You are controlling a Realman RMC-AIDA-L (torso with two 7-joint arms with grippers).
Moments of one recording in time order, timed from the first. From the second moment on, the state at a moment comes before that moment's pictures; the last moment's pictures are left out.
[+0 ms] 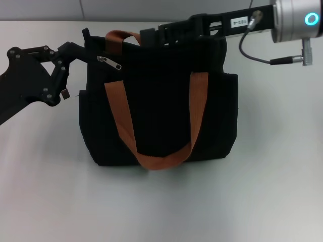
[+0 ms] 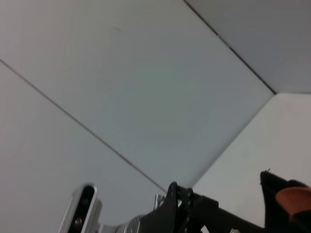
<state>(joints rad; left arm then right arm) -0.38 -2.07 0.50 0.45 1.60 1.72 -0.62 0.95 2.03 -0.83 -0.60 -1.89 -1.62 2.19</state>
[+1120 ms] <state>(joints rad) -0.38 -2.07 0.50 0.43 1.60 1.74 -0.62 1.08 2.06 -1.07 -0.66 -2.00 -1.45 2.26</state>
